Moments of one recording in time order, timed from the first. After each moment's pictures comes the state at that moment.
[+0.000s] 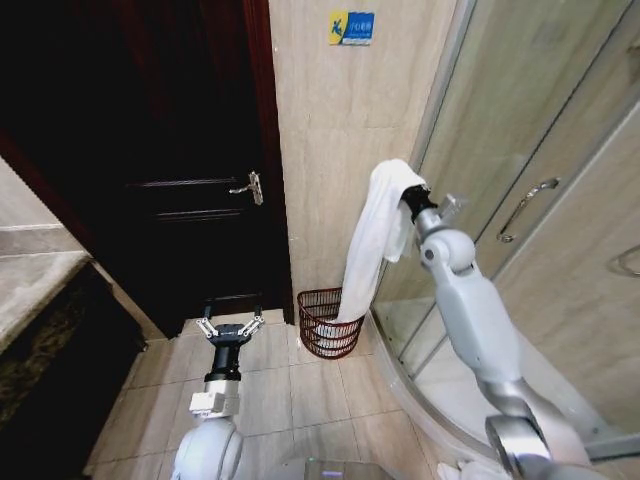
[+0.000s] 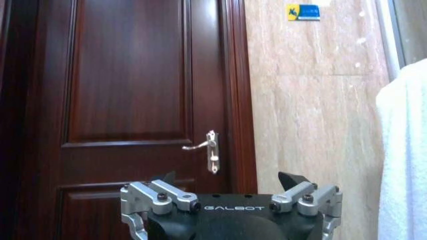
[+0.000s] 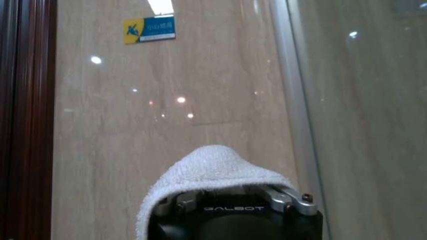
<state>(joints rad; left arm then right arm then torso) 1.73 -1.51 -0.48 -2.24 0.08 -0.27 -0.16 -0.60 1.17 0.35 1.77 0.59 -0.27 0.13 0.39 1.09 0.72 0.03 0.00</state>
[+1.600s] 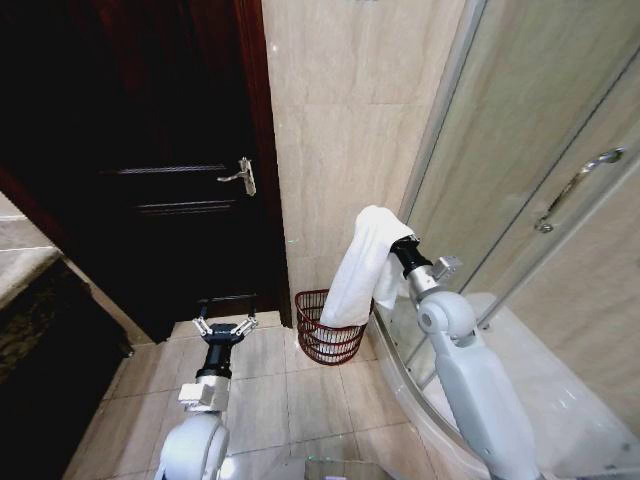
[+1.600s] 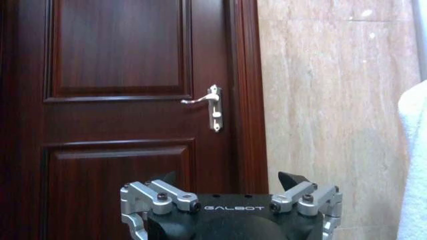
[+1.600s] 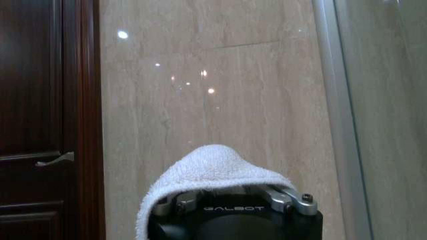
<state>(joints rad) 1.72 -1.48 -0.58 -2.22 -0.04 -0.20 -0.09 -0.92 1.23 0.38 2.01 0.49 -0.26 0.06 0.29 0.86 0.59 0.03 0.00</state>
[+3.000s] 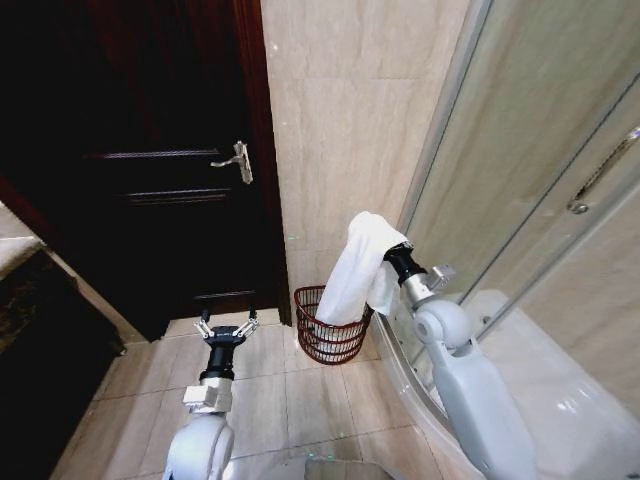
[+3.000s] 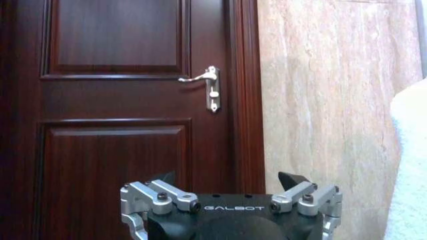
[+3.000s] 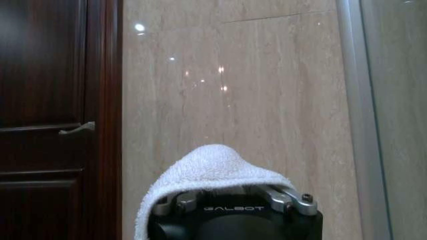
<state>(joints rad) 1.71 -1.51 -0.54 -2.20 0.00 -0.22 -0.10 -0.98 1.22 0.37 2.05 0.44 -0.25 0.01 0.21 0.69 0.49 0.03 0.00</state>
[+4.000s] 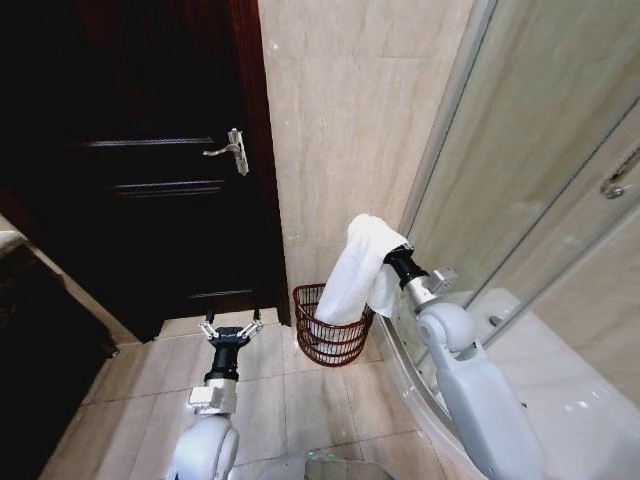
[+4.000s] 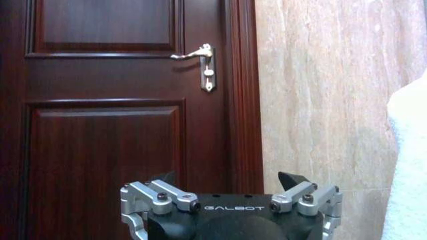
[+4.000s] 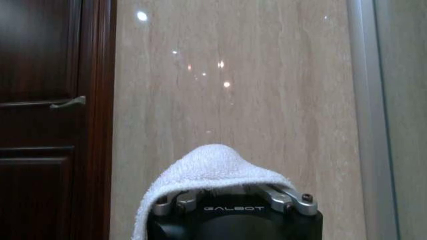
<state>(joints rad) 1.72 -1.52 -0.53 -2.19 0.02 -0.22 -0.12 -0.99 1.21 0.37 2.05 0.42 -0.24 0.00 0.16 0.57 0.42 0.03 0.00</state>
